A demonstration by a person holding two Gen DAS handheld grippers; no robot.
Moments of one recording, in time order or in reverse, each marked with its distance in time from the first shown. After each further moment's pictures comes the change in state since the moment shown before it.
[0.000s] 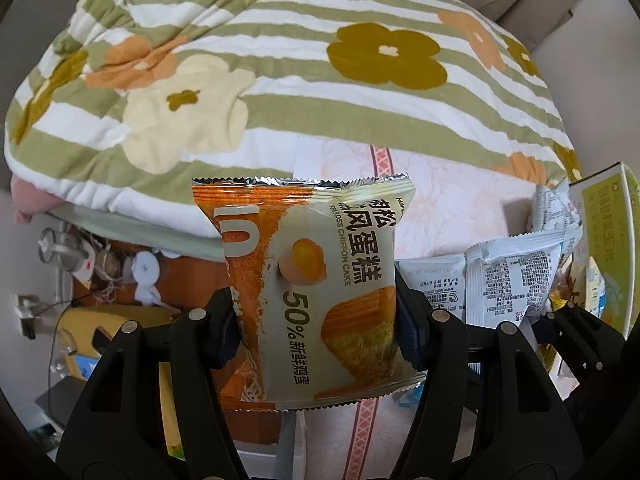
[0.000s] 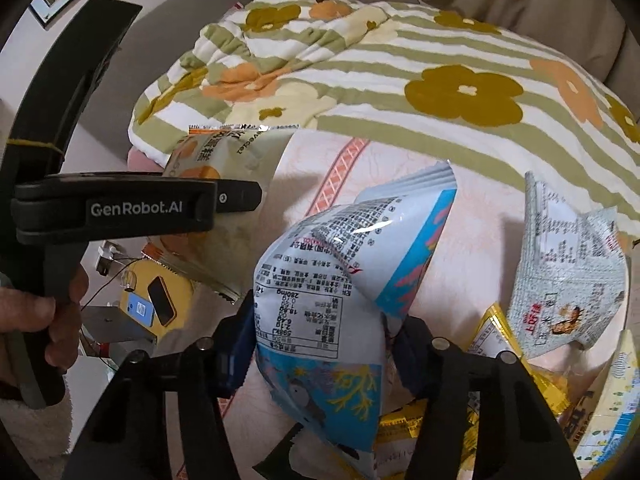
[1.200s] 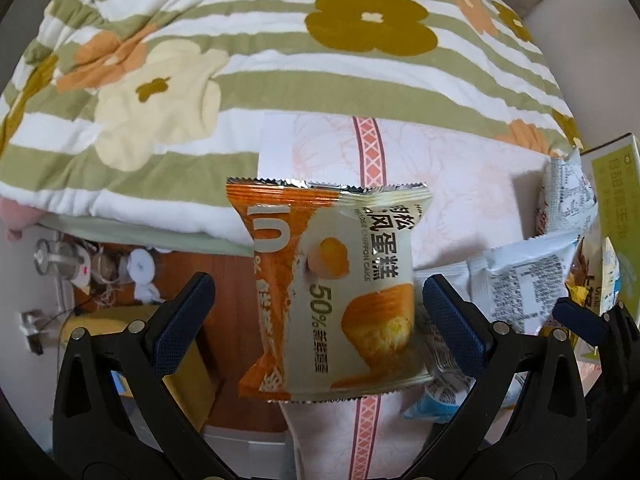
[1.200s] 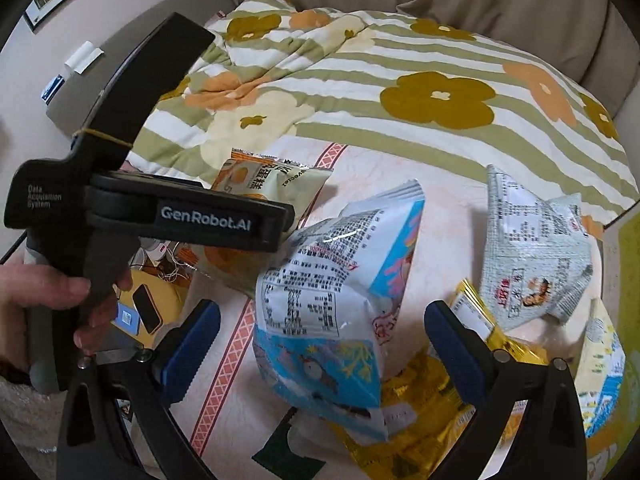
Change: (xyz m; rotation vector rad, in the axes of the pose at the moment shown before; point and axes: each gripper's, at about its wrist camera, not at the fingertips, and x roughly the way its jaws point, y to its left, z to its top) left arm 0.044 -0.015 0.005 0.072 0.106 -0.010; right arm -0.014 -0.002 -0.009 0.031 -0.019 -0.085
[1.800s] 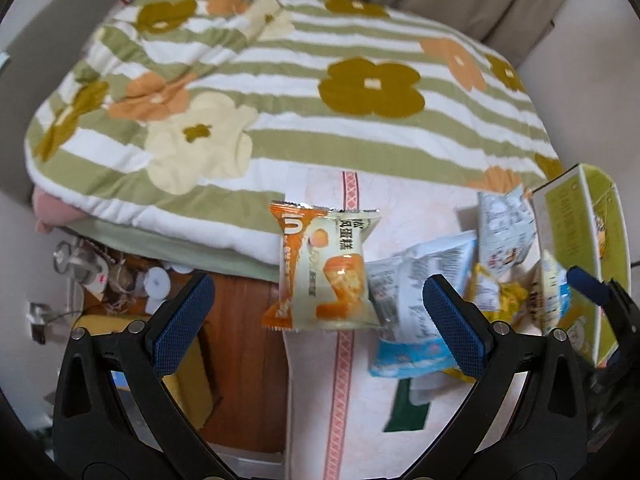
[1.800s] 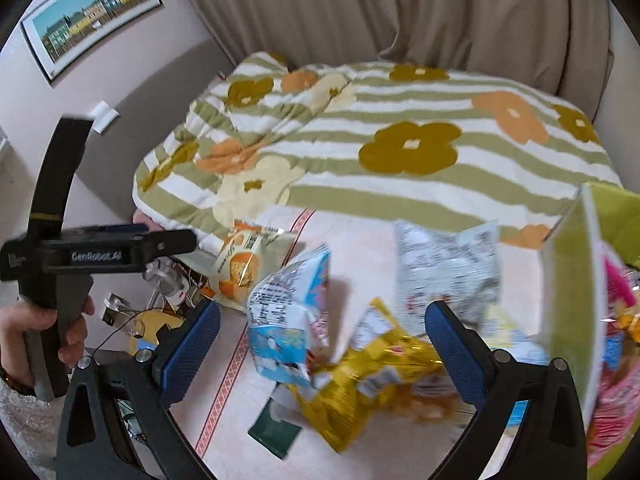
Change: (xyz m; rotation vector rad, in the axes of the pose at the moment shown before) left arm -0.106 -0.008 -0.029 -0.042 -0.181 0.024; right arm -0.094 -0.041 -0.010 0.067 -0.175 0.053
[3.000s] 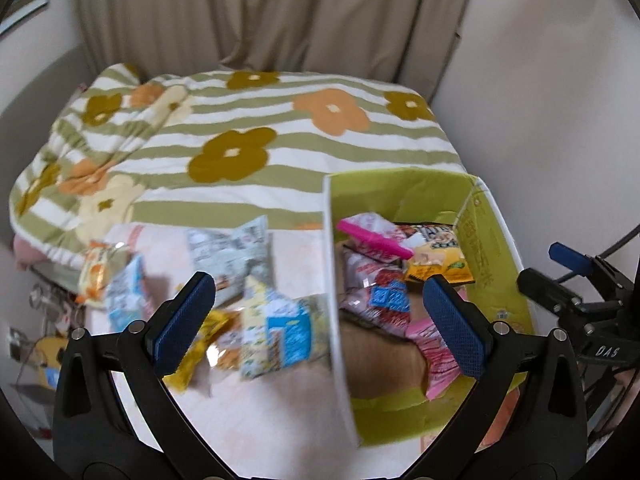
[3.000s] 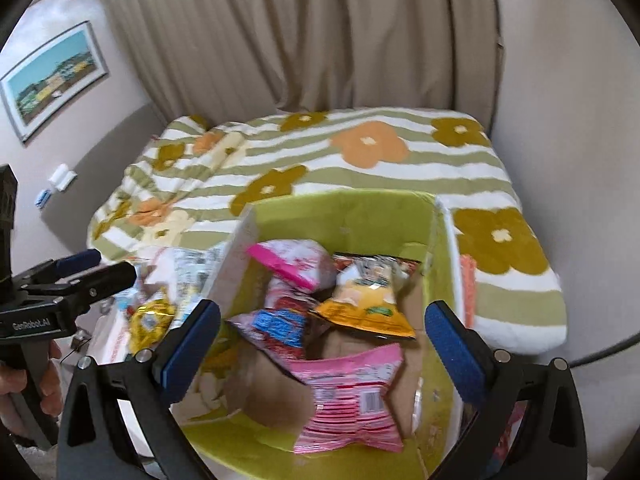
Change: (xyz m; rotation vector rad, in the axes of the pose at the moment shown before) left arm -0.101 -0.356 -0.068 0.082 -0.288 -0.026; right arm -0.218 -0.276 -0.057 0.085 -0.186 -0.128
